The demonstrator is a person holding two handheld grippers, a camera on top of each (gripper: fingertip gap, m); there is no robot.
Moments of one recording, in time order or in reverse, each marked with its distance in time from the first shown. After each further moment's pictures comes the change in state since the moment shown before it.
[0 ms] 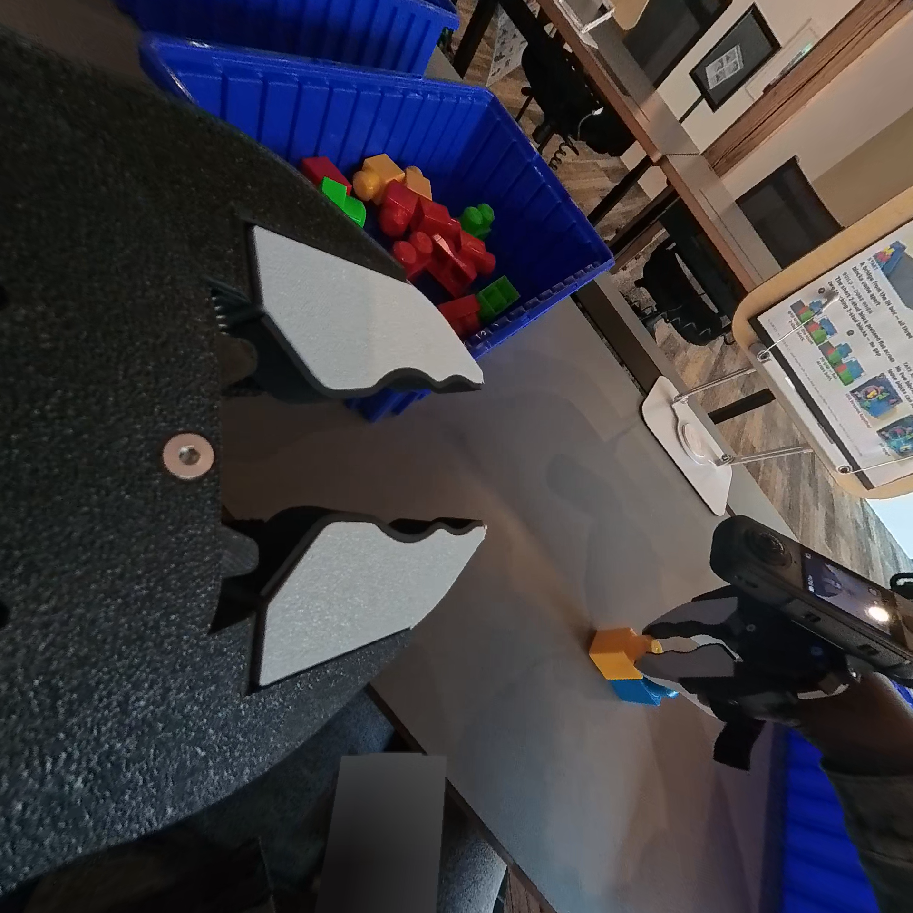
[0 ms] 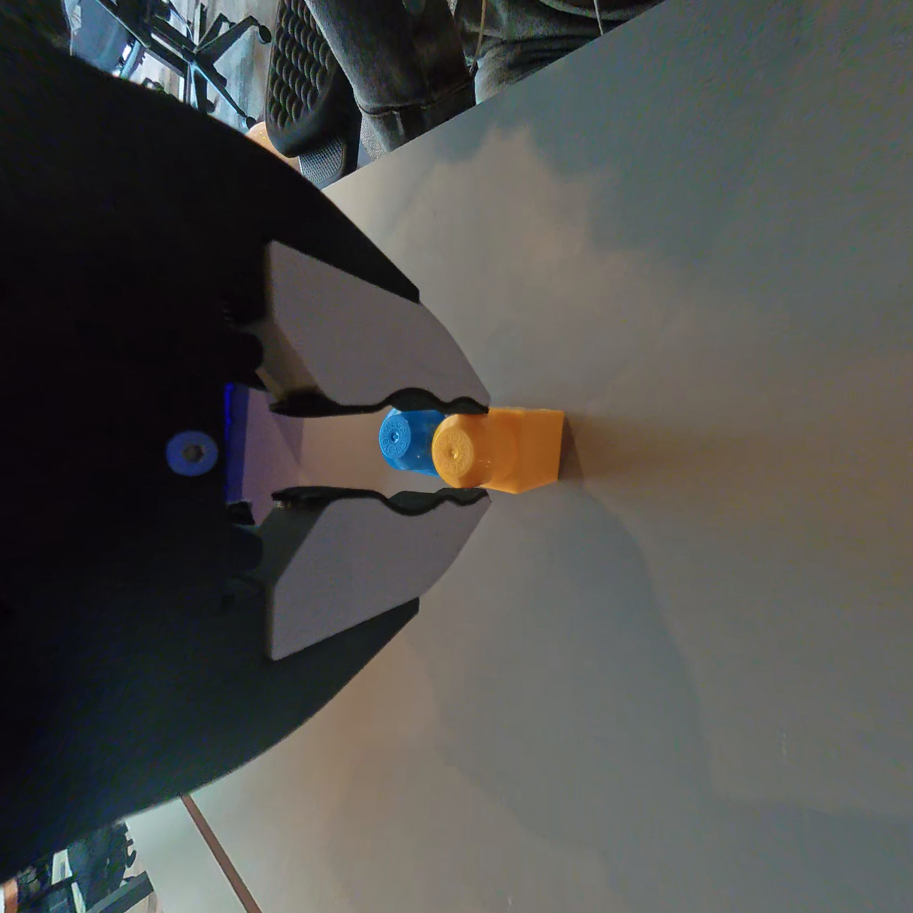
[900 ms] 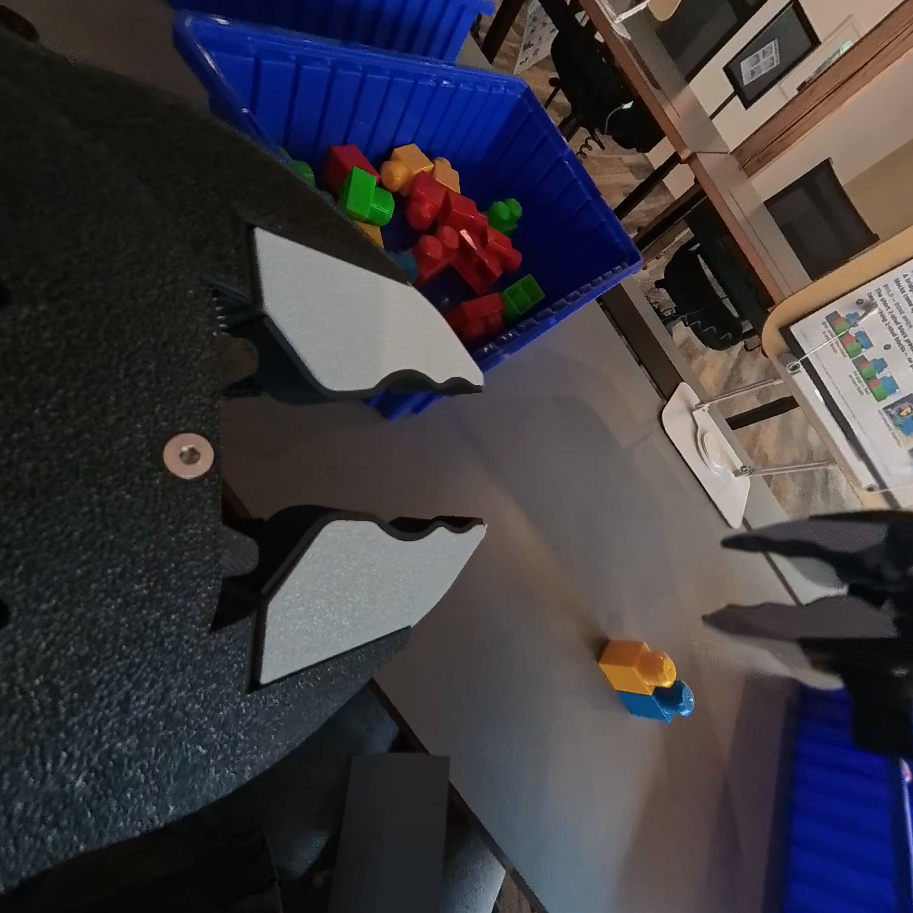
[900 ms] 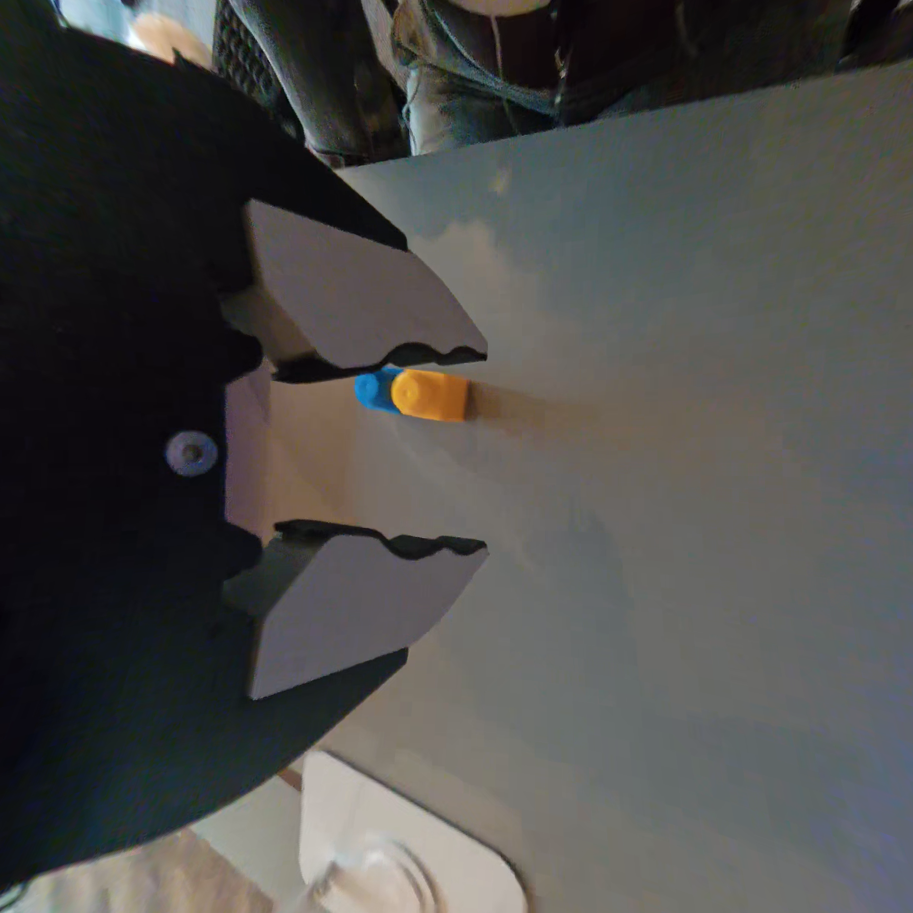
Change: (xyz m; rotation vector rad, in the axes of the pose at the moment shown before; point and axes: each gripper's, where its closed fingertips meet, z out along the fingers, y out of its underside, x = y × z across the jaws) left arm -0.006 0.016 -0.001 -0.016 -0.013 -0.048; right arm 0.023 -0.073 -0.092 0.202 0.087 -0.067
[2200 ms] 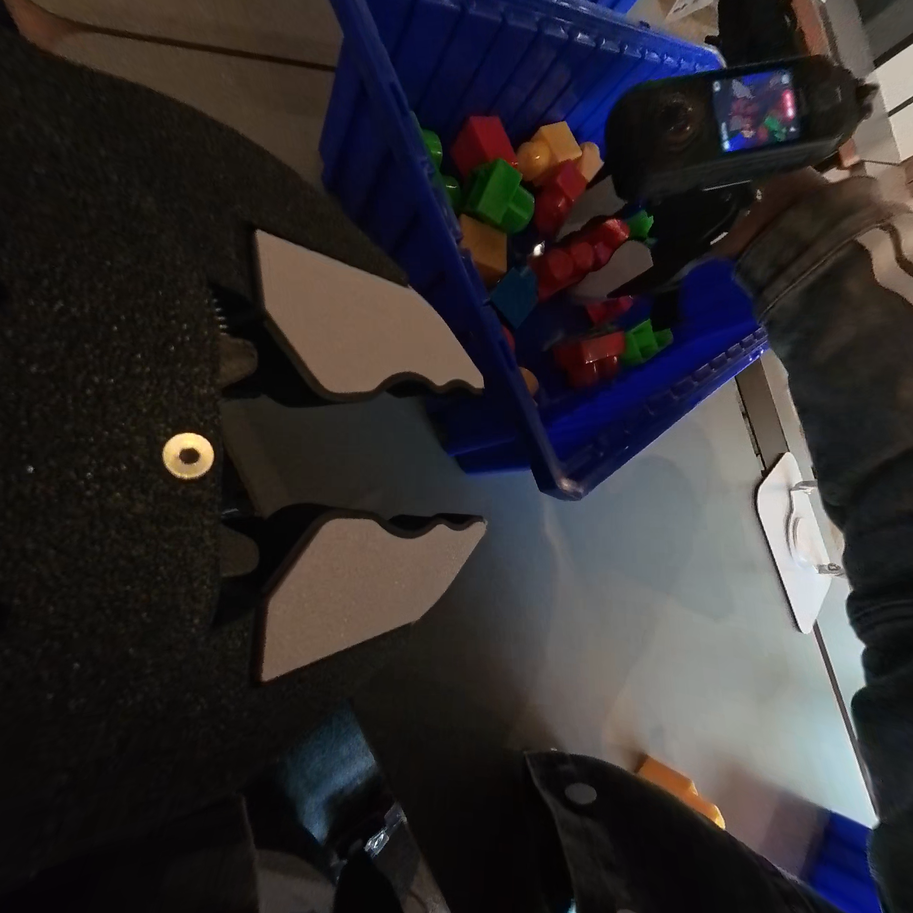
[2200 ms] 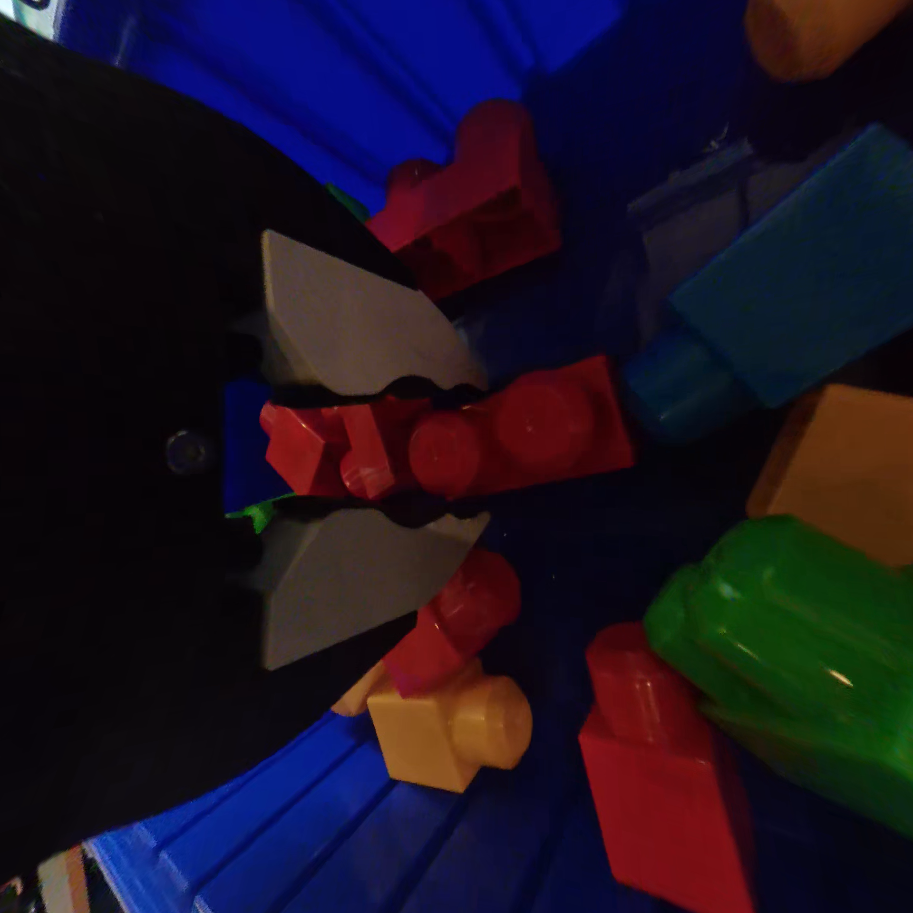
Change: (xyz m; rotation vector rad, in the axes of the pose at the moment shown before) left arm -0.058 0.079 0.012 -0.079 -0.051 -0.238; right arm 0.139 -0.319 0.177 -0.067 -0.055 -1.275
